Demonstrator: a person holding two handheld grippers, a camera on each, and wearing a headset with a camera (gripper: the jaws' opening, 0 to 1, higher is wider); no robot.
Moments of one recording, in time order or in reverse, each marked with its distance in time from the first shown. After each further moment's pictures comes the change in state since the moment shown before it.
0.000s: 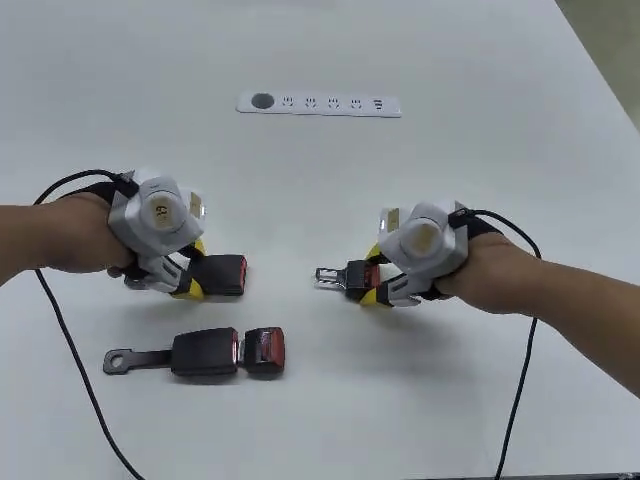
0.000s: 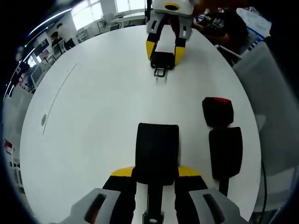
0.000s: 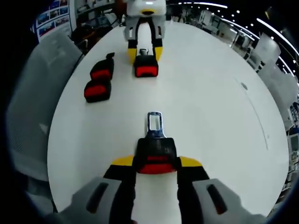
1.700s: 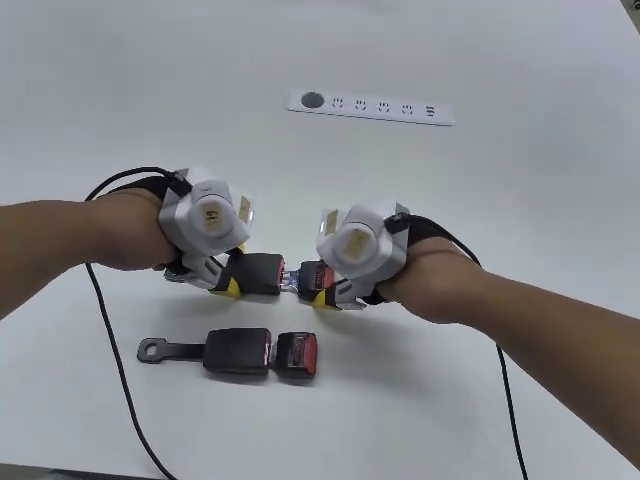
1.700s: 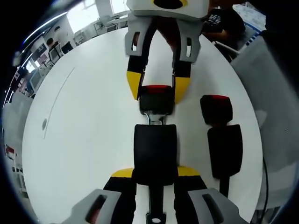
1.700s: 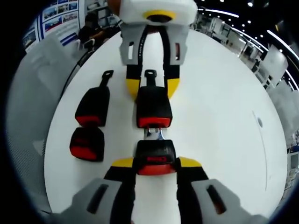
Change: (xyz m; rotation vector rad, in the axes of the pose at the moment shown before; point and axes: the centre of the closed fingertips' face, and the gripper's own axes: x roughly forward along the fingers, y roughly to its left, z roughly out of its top) left arm 0.003 0.002 -0.001 0.035 0.004 0.009; right arm 0.056 0.009 0.103 -0.079 -0.046 0.027
